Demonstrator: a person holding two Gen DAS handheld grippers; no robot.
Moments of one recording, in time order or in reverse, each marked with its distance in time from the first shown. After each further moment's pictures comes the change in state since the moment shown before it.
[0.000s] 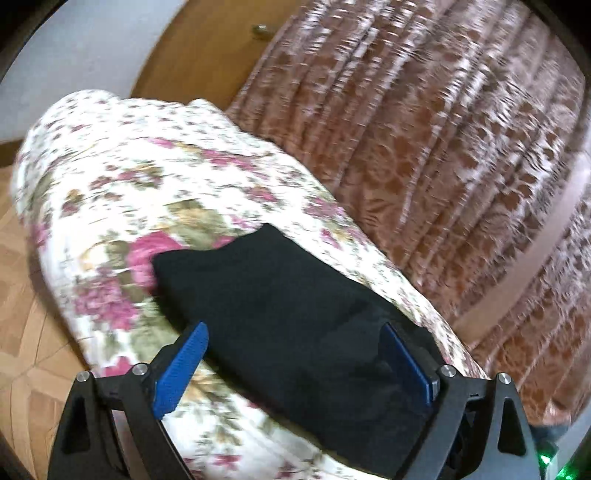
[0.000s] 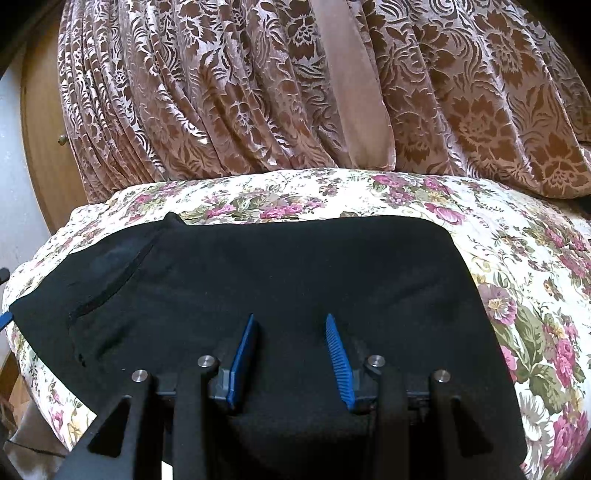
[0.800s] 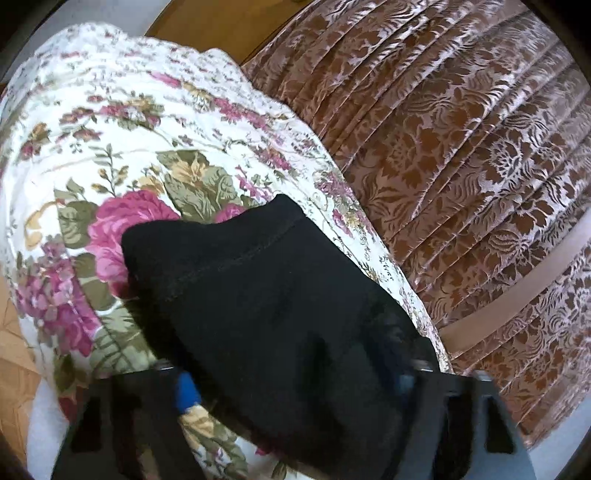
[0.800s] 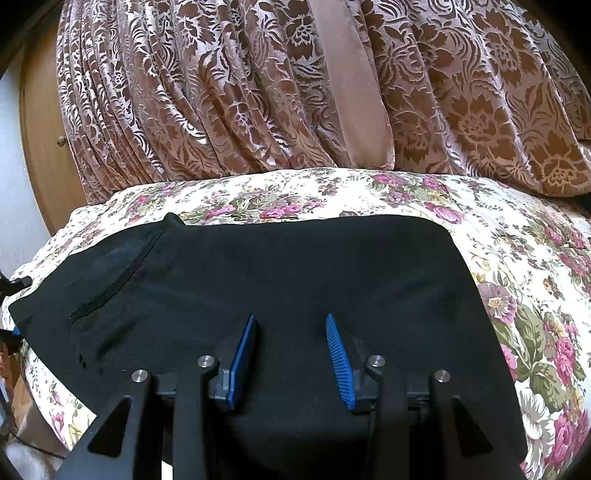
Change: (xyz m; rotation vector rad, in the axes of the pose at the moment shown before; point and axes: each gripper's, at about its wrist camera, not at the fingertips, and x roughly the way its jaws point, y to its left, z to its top) left arm 0.065 0.029 0.014 -0.157 0.142 -0.085; right arm 0.000 0.000 0.000 0.006 0.000 0.001
